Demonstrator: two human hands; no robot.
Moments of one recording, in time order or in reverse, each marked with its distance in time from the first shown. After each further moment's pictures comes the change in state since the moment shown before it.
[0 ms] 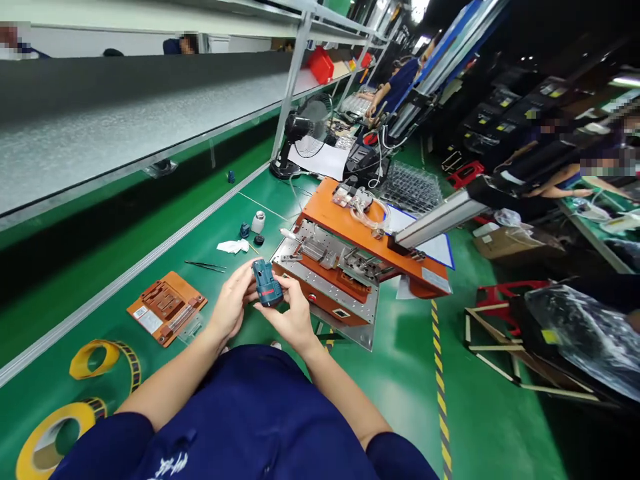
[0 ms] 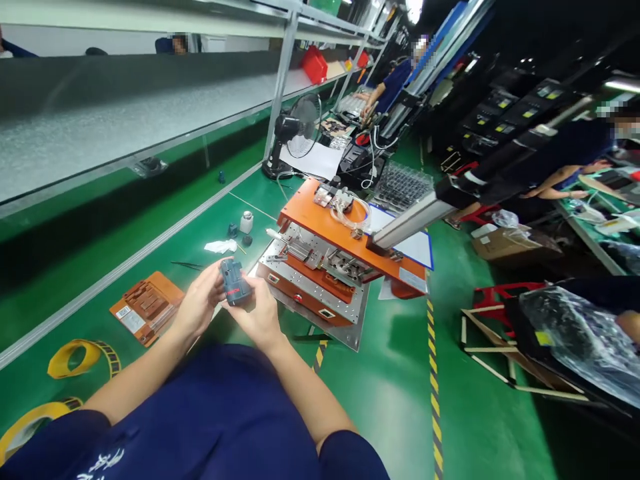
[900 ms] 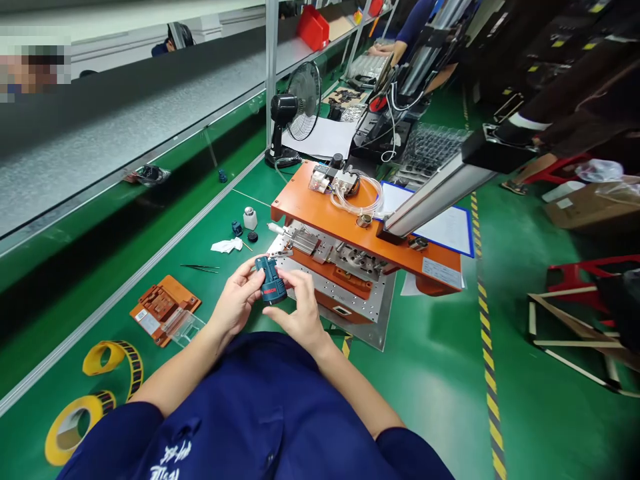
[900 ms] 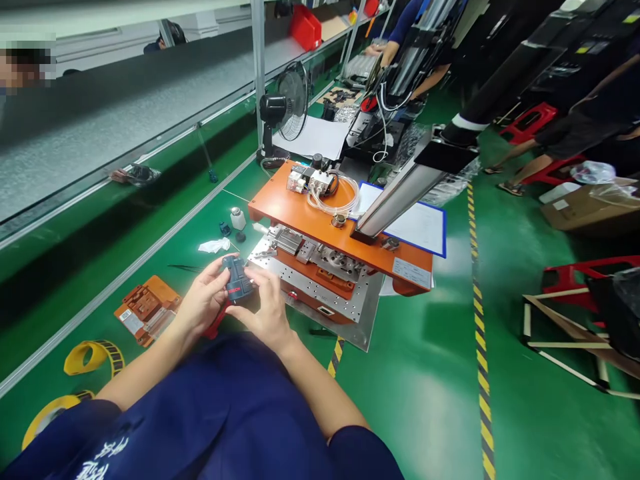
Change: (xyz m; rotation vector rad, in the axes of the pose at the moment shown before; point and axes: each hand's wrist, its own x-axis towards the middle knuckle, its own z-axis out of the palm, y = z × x) left_hand 0.022 -0.031 0.095 0.057 -0.115 -0.048; right_hand 0.011 0.050 -0.101 -0.019 0.092 -0.319
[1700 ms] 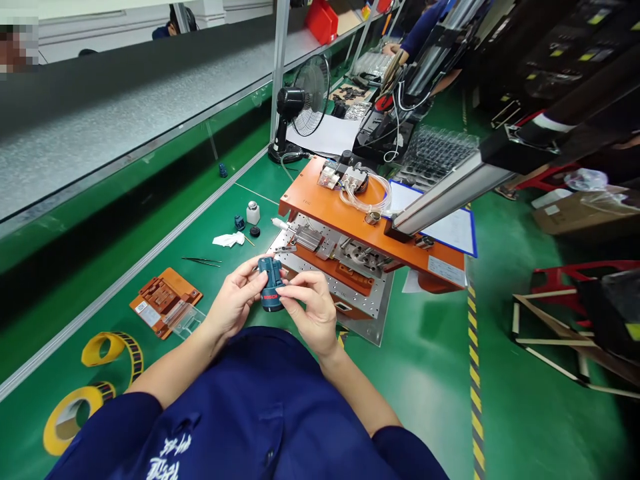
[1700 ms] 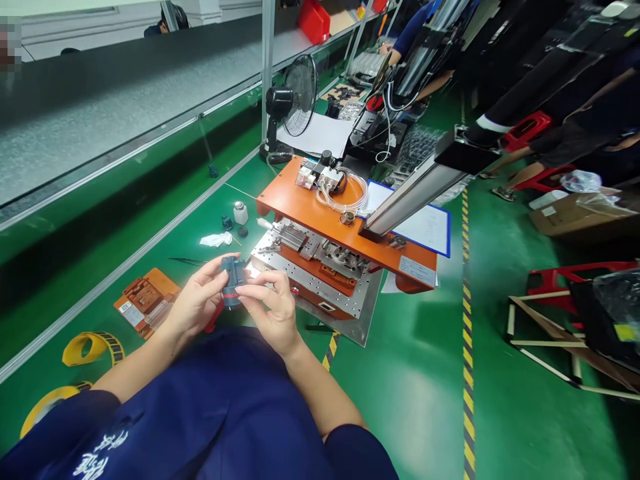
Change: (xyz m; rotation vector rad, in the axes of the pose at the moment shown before) left_hand -0.022 0.018 -0.014 -0.023 -0.097 -0.011; right_hand 0.005 -0.031 -0.001 0.132 0.041 -0.019
